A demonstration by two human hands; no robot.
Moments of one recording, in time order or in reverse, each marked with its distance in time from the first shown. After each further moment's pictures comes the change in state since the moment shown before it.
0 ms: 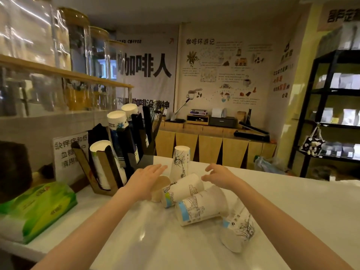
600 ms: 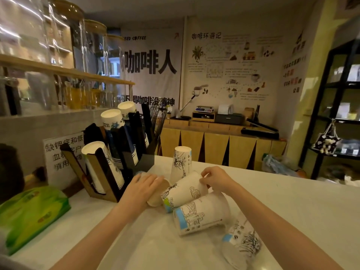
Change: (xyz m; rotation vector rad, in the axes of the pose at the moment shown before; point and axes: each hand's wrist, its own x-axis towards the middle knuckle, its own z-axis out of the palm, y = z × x) left_hand 0.002 -0.006 0.044 0.161 0.281 0.125; right_hand 0.039 0.010 0.014 0.108 -0.005 -0.064
